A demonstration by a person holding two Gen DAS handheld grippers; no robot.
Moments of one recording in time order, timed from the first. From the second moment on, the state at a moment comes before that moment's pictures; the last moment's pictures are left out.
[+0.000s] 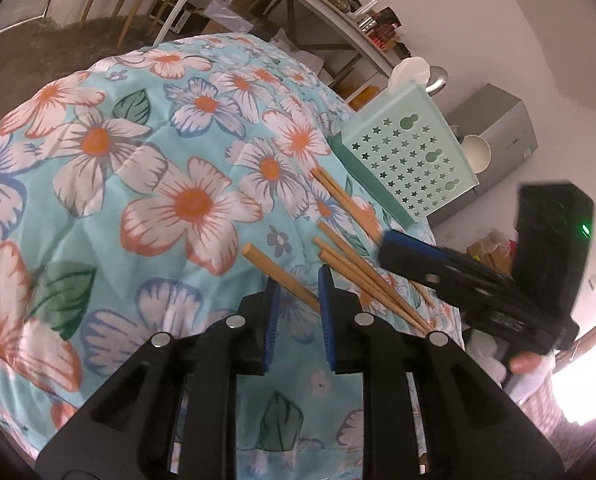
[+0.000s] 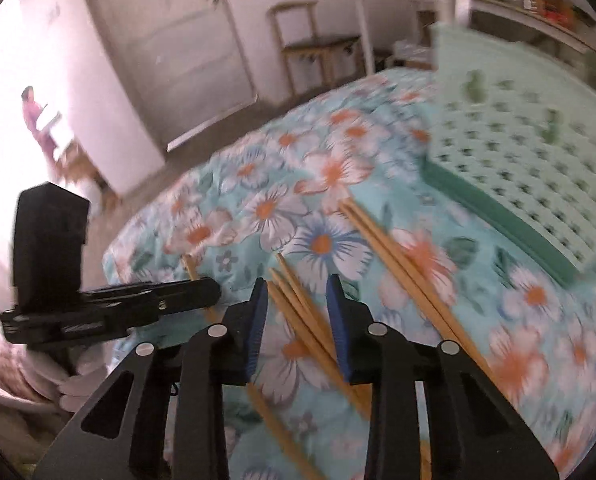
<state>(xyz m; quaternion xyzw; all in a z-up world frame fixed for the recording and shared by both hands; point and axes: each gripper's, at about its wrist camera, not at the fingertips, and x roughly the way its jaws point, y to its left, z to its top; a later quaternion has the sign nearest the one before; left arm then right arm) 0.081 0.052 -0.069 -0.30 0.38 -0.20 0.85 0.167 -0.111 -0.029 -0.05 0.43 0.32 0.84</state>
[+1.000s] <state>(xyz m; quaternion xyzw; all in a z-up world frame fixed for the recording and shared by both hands) 0.079 0.053 -0.069 -0.30 0.37 -0.20 0.85 0.192 -0.137 0.031 -0.04 0.37 0.28 0.89</state>
